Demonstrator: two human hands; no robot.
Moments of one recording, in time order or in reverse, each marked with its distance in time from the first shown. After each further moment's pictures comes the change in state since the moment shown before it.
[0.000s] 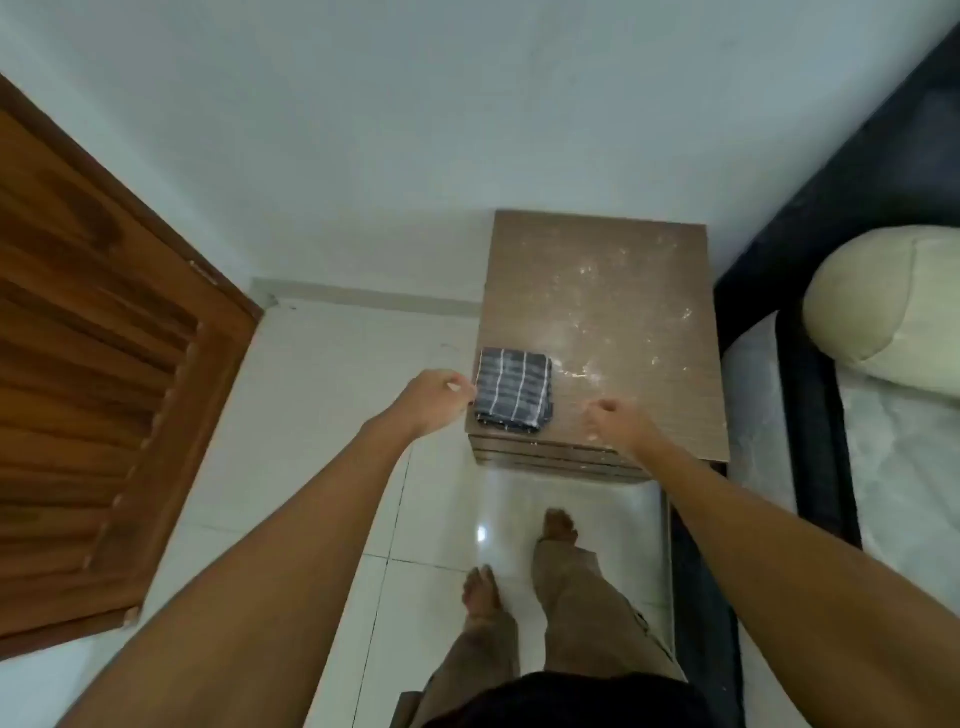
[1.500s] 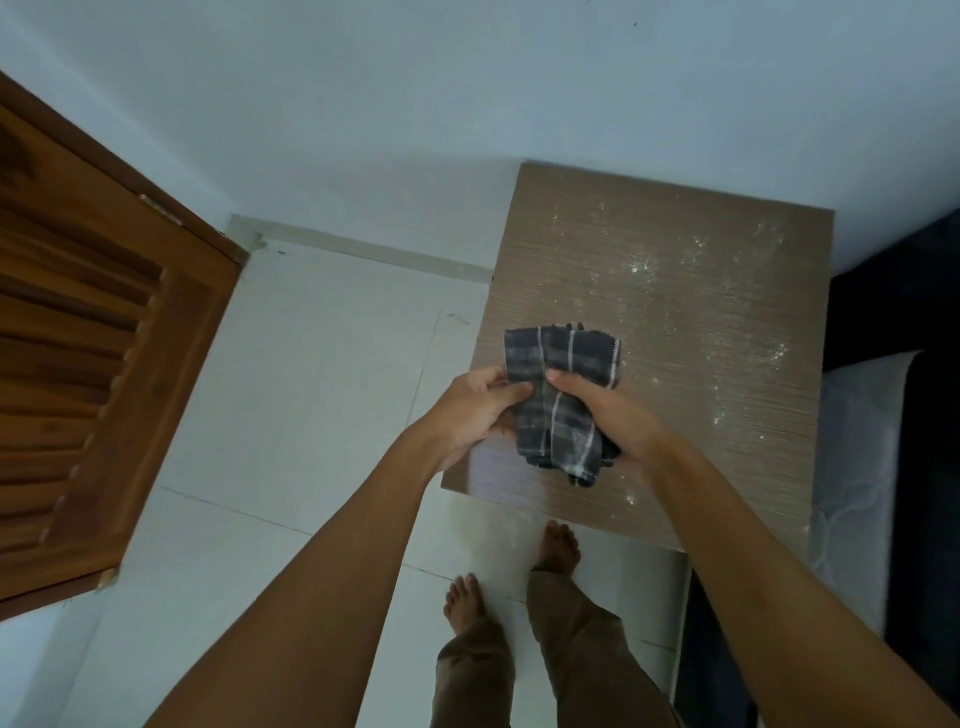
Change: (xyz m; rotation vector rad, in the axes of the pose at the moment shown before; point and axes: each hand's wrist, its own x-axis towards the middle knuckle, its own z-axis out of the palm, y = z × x) left_hand 0.171 0.026 0.047 -0.832 -0.176 -0.124; right_hand 0.147 -0.067 -0.005 0.594 -0.379 0.100
